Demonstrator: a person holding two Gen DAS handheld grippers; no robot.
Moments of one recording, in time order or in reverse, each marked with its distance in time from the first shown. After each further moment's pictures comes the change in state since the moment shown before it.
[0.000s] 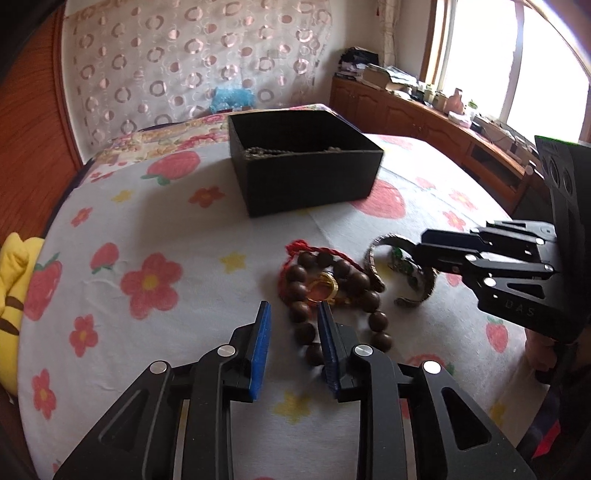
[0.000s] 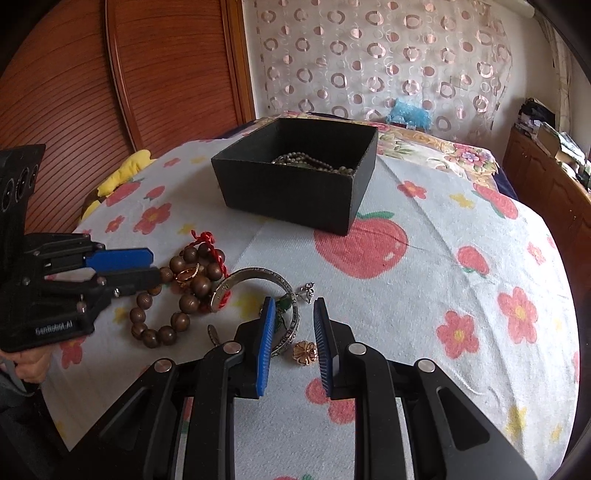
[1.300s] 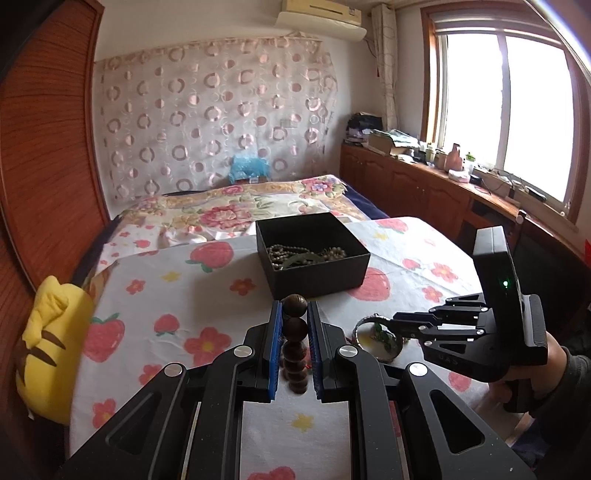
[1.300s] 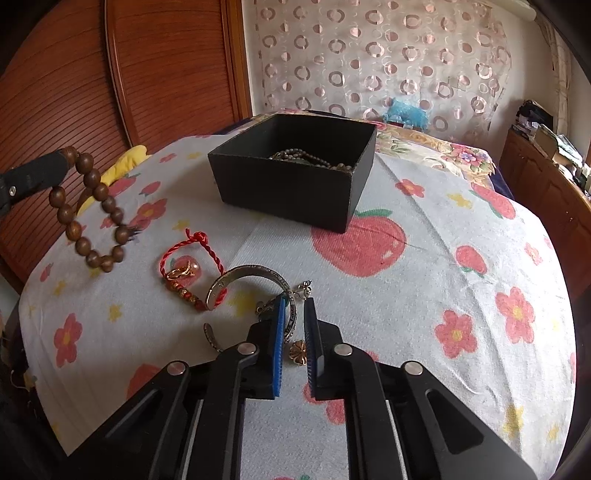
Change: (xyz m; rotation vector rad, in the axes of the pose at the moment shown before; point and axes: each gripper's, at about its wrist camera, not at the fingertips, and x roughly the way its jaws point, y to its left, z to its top) left arm -0.094 -0.004 0.015 -0.002 -0.279 0.067; right arm 0.005 -0.001 -0.002 -0.011 0.013 -0.019
